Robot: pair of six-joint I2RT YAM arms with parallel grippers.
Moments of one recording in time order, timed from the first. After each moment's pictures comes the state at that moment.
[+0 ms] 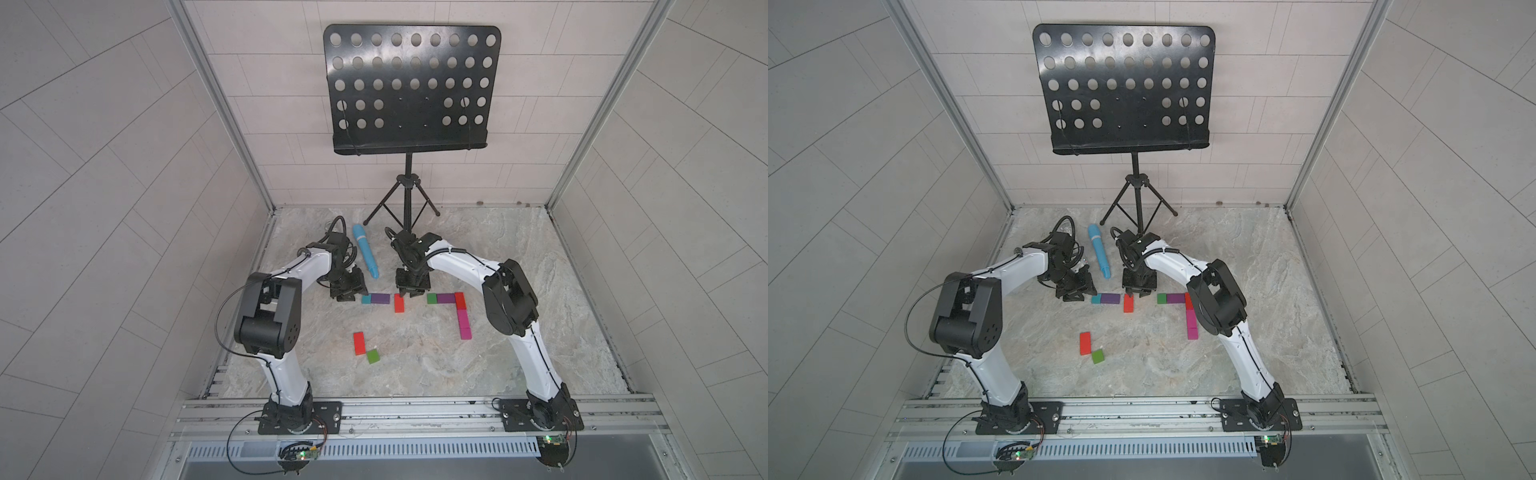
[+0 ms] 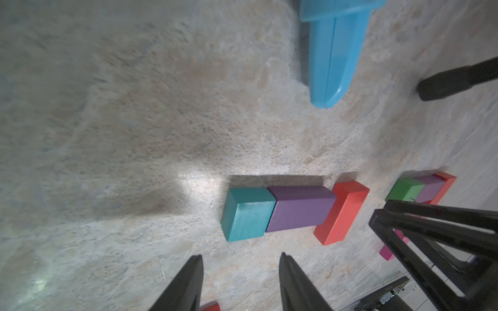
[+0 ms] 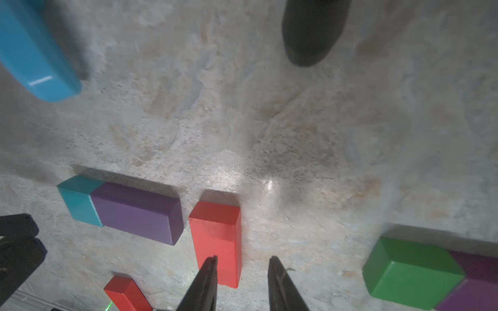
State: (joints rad) left arm -0.19 1.81 1.19 -0.84 0.40 -0.39; right arm 0.66 2.24 1.87 -1.04 -0.21 0.72
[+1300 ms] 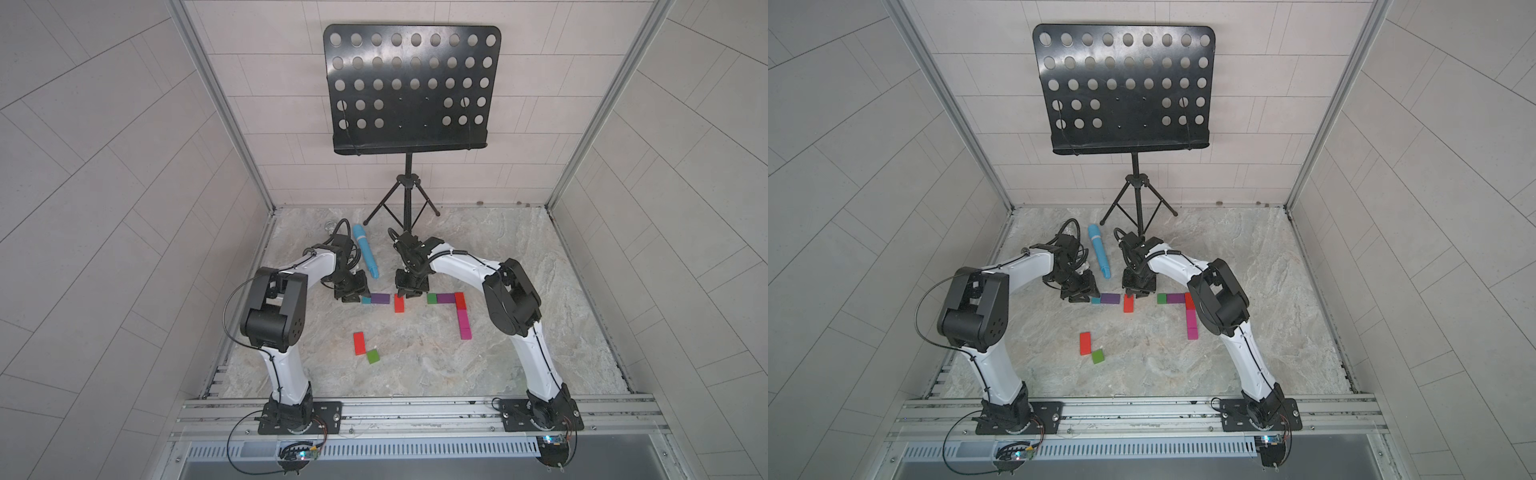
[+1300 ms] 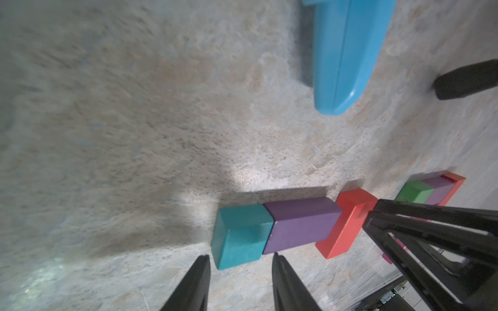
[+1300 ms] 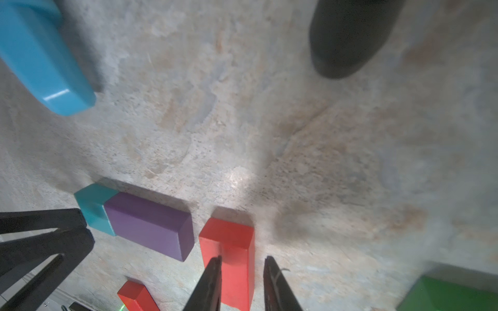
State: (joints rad) left arm -0.21 1.86 1.19 -0.80 0.42 -0.40; right arm 0.65 2.22 1.79 -0.91 -0.27 0.74
